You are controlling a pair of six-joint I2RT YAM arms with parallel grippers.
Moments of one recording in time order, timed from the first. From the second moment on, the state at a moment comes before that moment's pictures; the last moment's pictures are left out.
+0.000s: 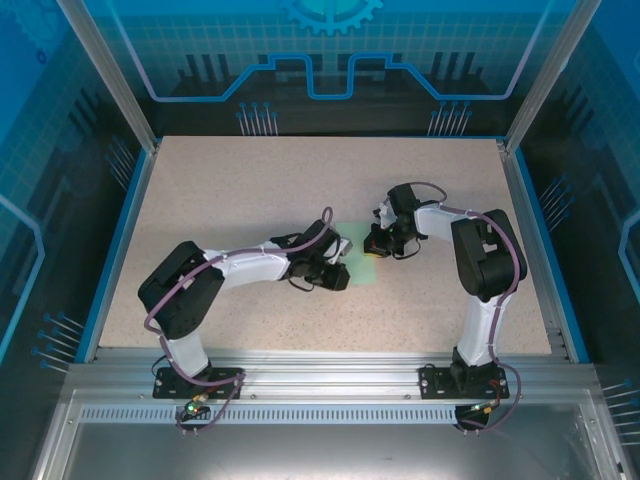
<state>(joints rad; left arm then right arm) -0.75 1.78 1.06 -0.30 0.32 -0.45 0.28 1.96 1.16 -0.50 -0.54 0.40</state>
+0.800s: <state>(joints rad) -0.73 1.93 1.07 -0.13 0.34 -0.47 0.28 1.96 1.16 -0.50 -0.54 0.40</state>
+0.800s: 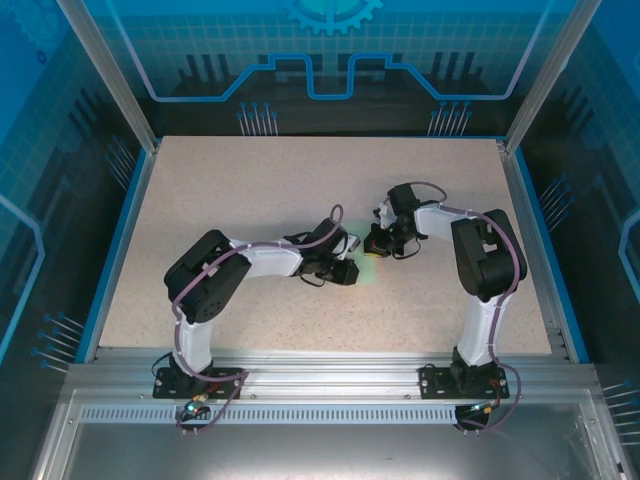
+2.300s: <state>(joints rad) -0.62 1.92 1.16 -0.23 0.33 -0.50 0.25 1.67 0.98 -0.51 -0.56 0.34</state>
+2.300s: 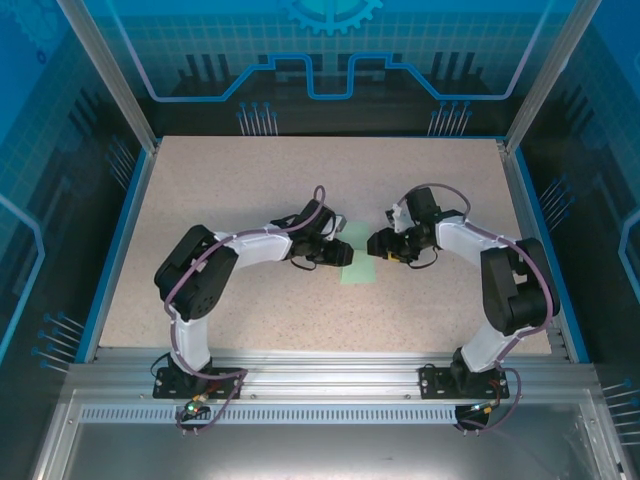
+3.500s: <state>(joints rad) -0.47 1.63 0.95 -0.16 0.34 -0.61 0.31 1.81 1.02 -0.27 -0.70 0.56</state>
